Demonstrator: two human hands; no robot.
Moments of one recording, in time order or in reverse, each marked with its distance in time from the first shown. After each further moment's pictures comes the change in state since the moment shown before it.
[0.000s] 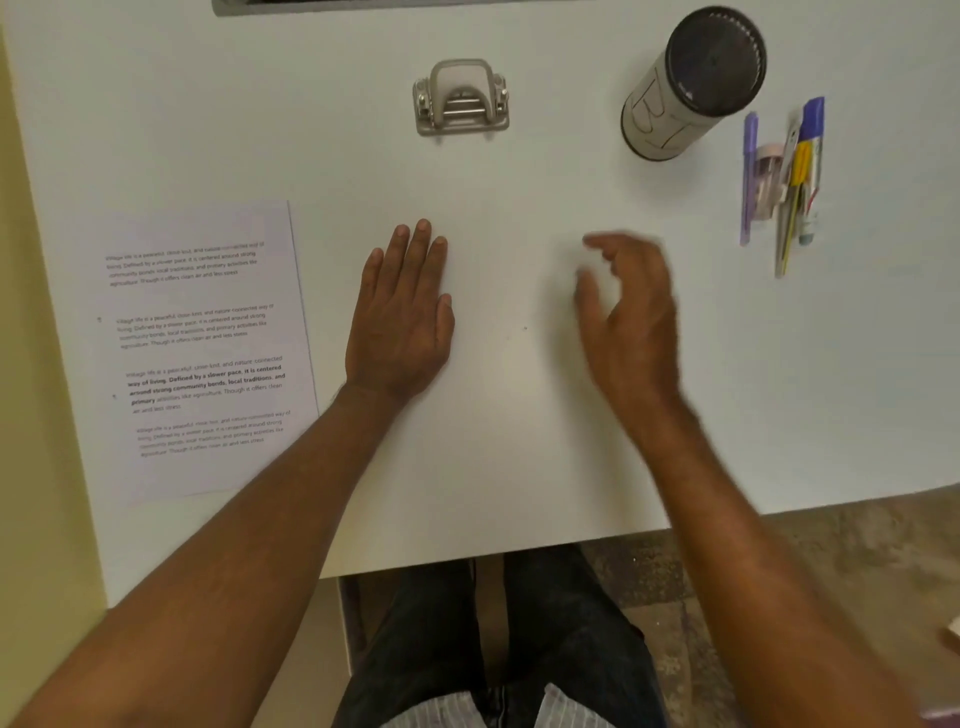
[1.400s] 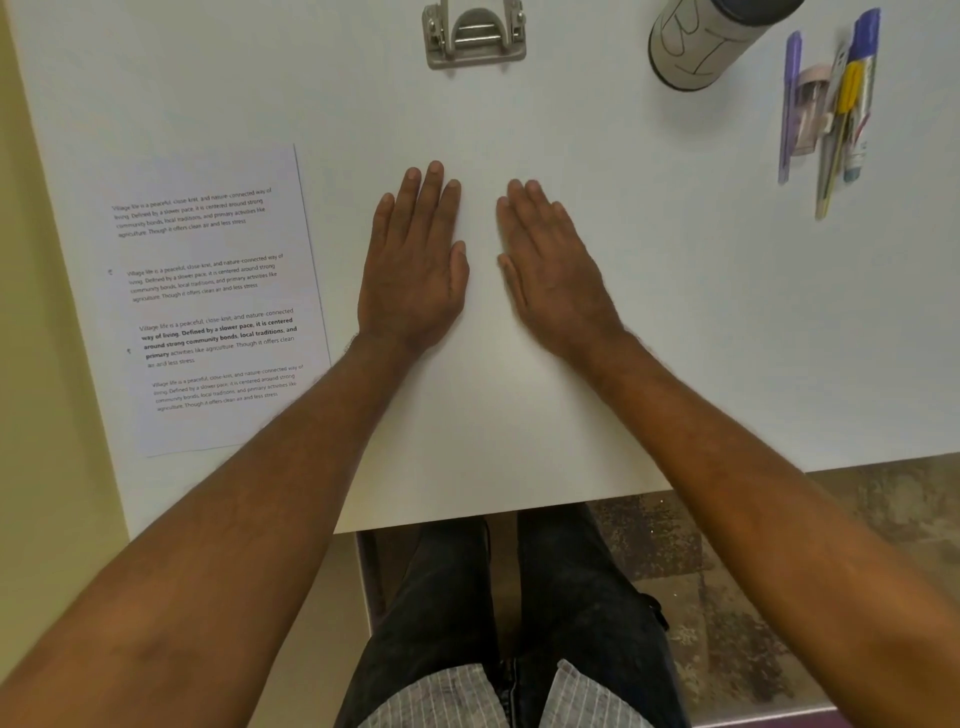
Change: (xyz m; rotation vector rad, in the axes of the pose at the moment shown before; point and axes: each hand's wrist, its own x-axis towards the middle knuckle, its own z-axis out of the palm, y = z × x) left_hand -0.001 0.001 -0.001 0.014 -0.009 -0.006; right_hand -0.013 0.011 0.080 -0.342 -0.348 -0.377
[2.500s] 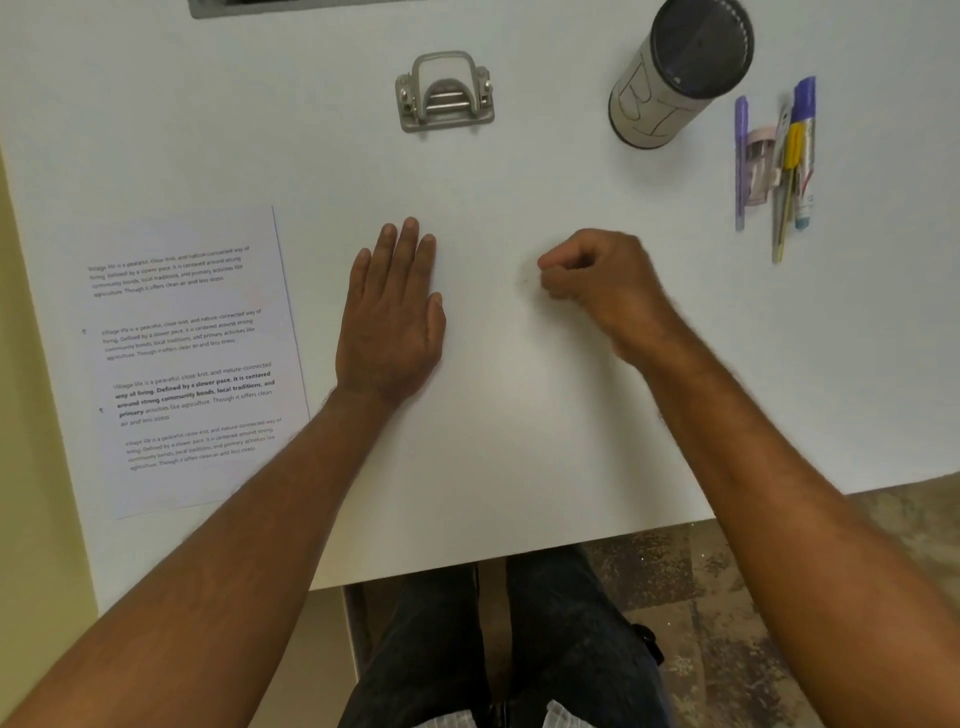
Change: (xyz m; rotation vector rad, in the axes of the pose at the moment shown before) left_hand 0.002 0.000 0.003 -0.012 0.038 0.012; right_hand 0.024 0.027 -0.097 0.900 -0.082 0.756
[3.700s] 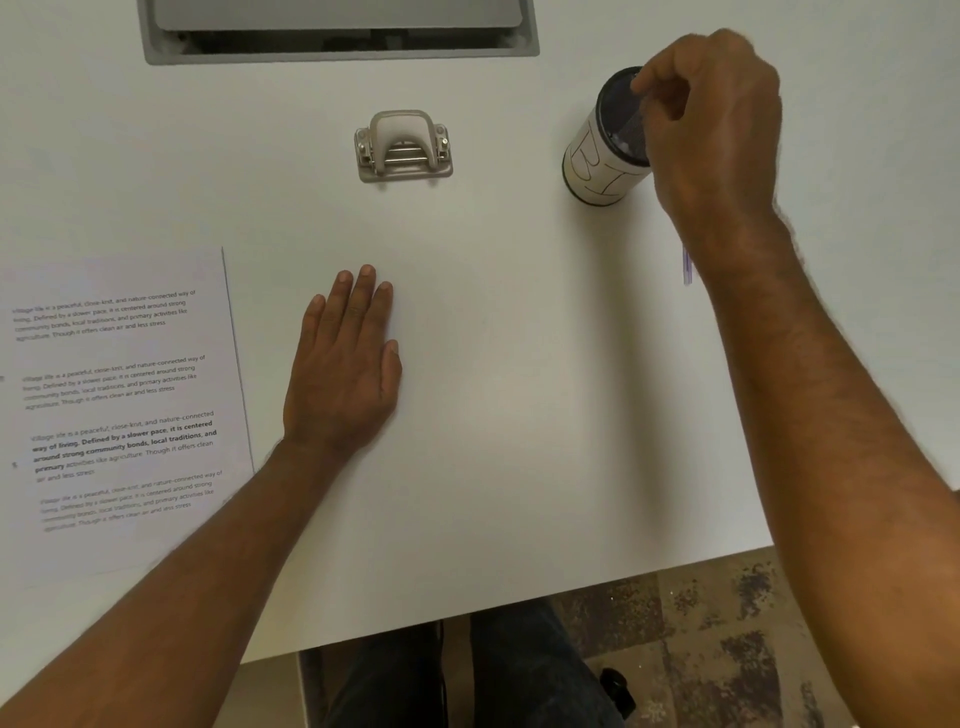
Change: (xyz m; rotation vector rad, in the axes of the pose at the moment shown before) left_hand -0.001 0.000 0.003 -0.013 0.017 -0.005; right_hand 0.074 -0.079 -0.103 -0.687 0.583 -0.543
